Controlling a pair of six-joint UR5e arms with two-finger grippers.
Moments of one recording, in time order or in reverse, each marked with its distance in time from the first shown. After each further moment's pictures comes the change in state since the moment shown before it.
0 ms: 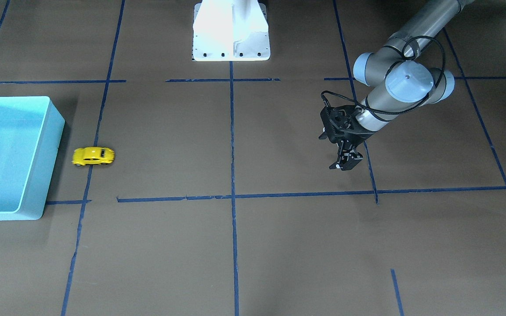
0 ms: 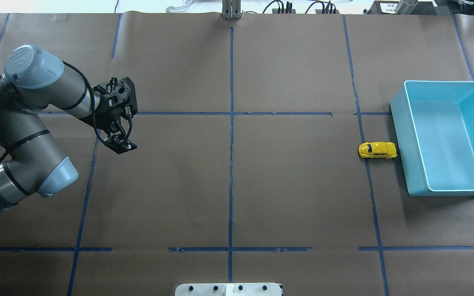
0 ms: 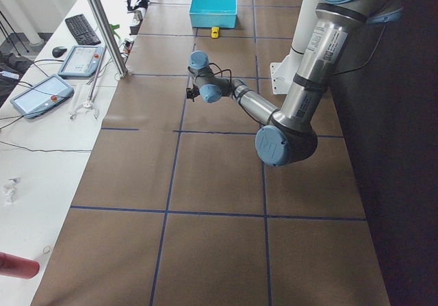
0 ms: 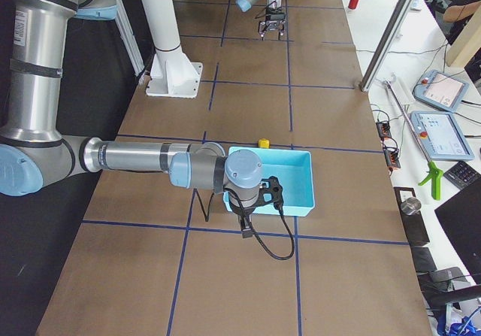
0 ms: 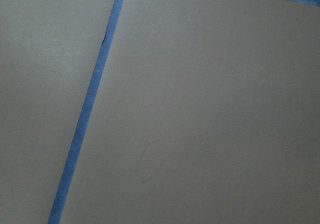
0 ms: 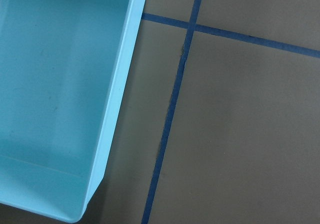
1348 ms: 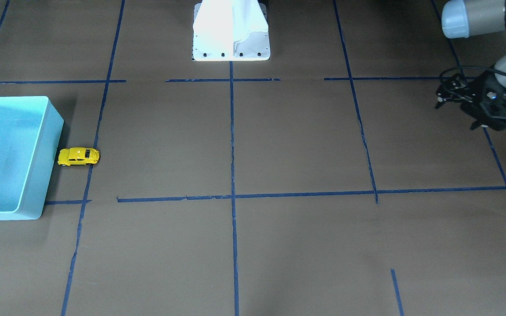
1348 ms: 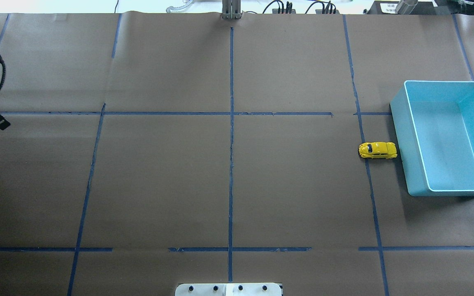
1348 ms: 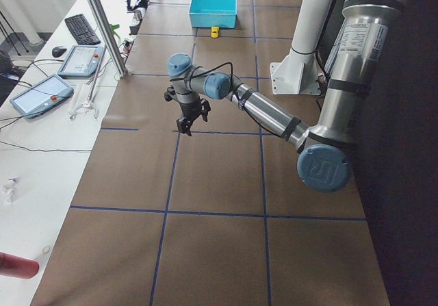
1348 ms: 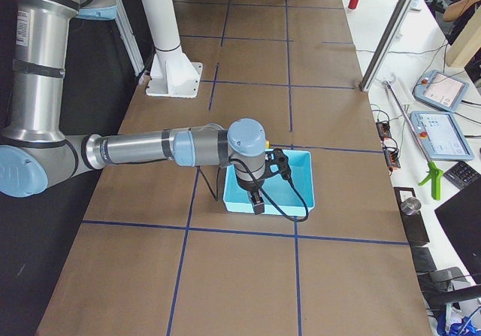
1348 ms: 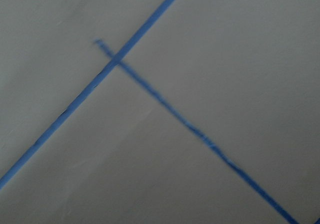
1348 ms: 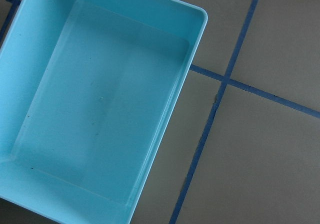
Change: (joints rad) left arm -0.451 0.255 -0.193 0.585 -0.128 -0.024; right arm -0.040 0.029 0.130 0.000 -0.005 -0.007
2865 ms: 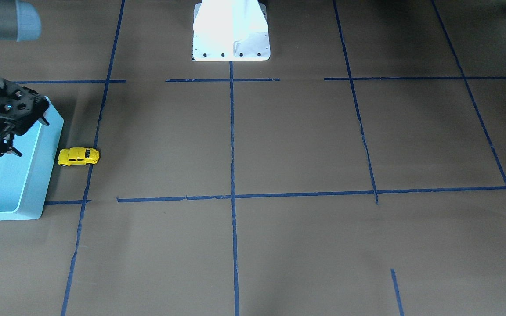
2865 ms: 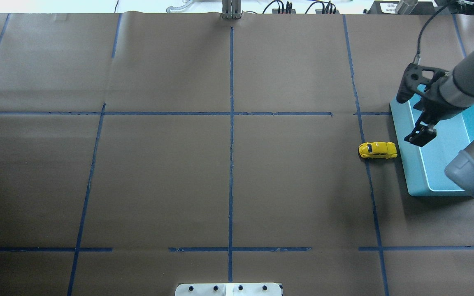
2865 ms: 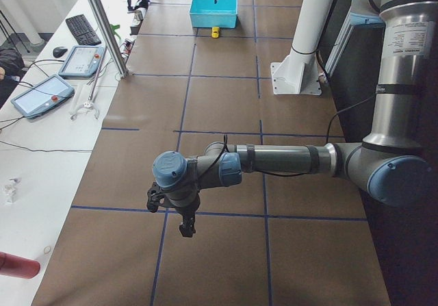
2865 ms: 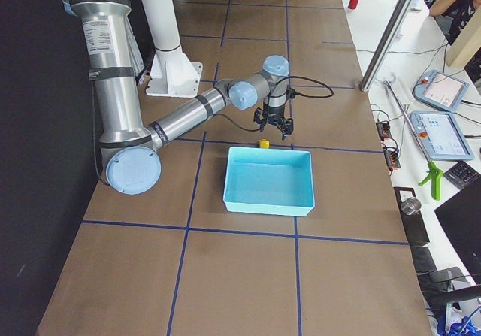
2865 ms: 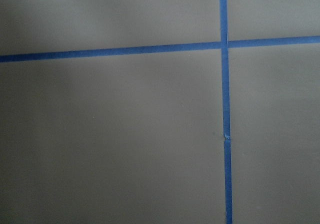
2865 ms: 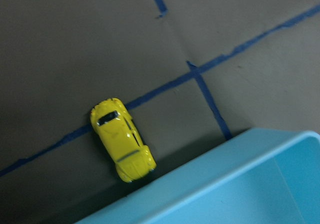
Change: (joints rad) left arm -0.375 0.151 0.347 -0.122 -0.004 0.007; right arm -0.666 0.331 0.021 0.045 -0.319 -0.090
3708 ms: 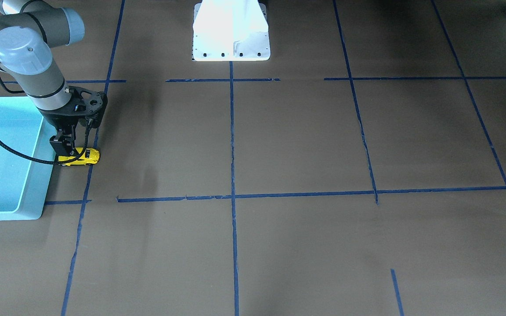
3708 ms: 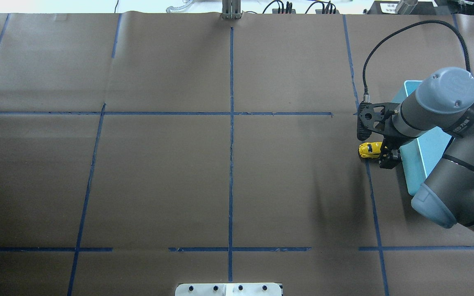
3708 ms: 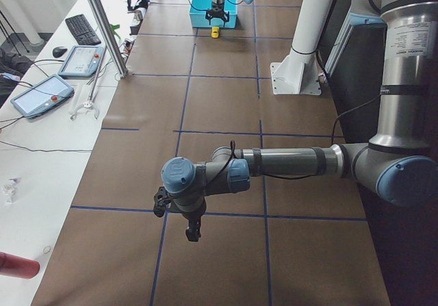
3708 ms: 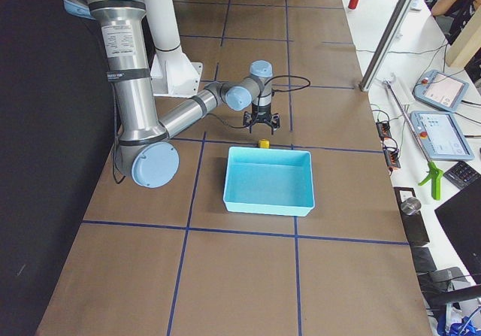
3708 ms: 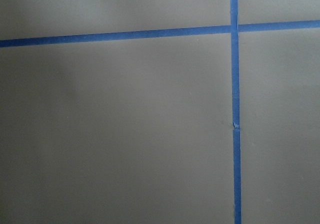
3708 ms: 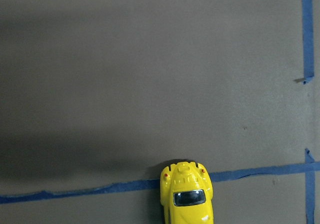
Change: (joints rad) left arm 0.002 0.011 -0.018 -0.028 -0.001 -0.018; right arm -0.157 0.019 -0.084 0.098 -0.116 -0.200
